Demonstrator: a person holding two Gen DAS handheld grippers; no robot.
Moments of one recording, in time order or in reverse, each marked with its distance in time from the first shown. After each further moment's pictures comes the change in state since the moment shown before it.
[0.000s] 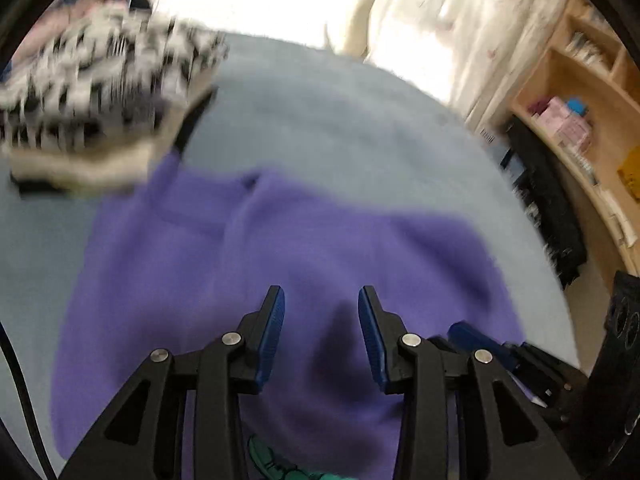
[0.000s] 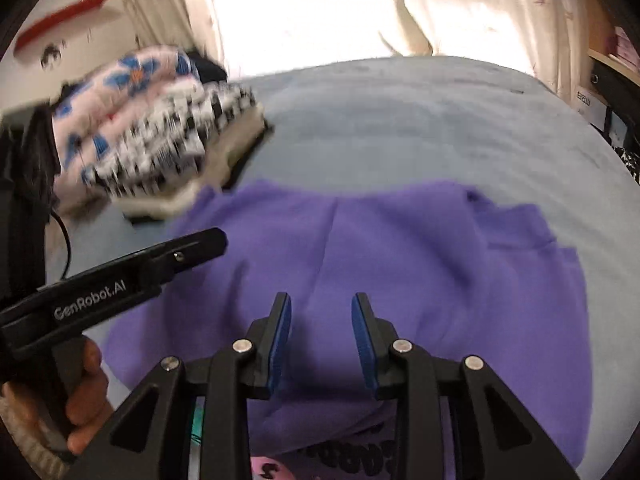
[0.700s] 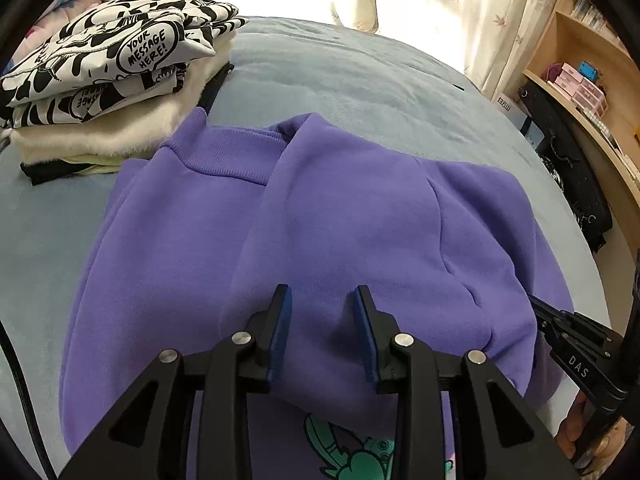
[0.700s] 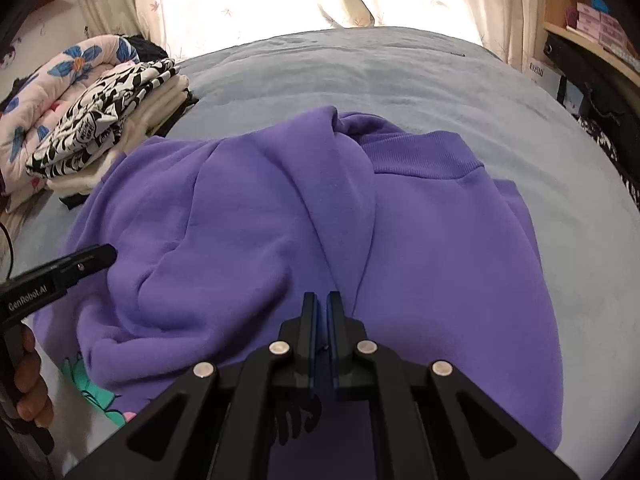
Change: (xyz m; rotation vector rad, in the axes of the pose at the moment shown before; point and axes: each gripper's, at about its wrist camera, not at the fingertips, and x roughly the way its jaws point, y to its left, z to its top) left arm 0.002 0.018 -0.020 0.076 0.030 0.064; right arm -0.007 -0.062 -0.033 0.111 0.022 -0.103
